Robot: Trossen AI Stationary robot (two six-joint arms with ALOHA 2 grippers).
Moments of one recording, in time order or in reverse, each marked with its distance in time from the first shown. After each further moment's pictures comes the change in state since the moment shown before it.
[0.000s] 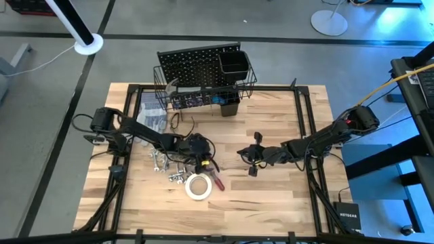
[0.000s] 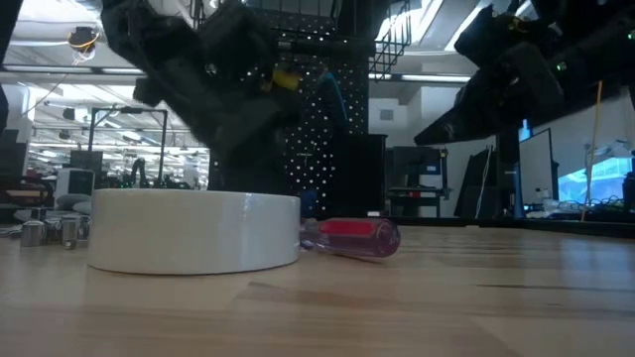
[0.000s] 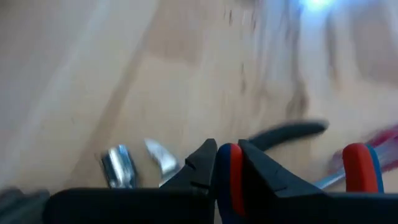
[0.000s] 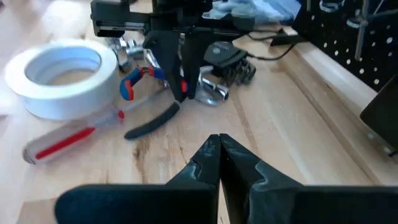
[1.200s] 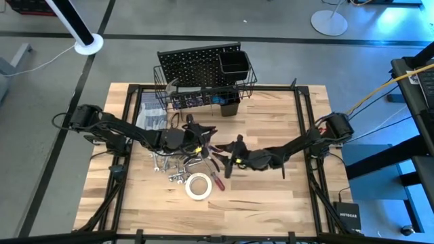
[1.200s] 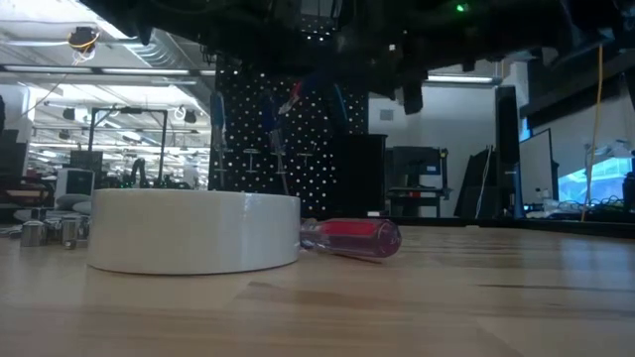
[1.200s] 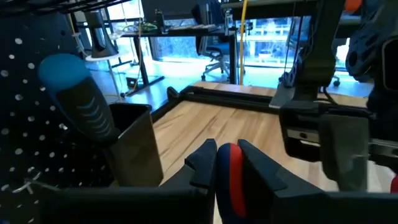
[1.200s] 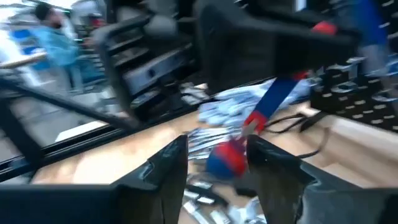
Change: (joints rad) left arm -0.043 -0.237 -0.034 0.392 -0.483 0.257; right arm 0.002 0.369 0.303 0.462 0.160 0.162
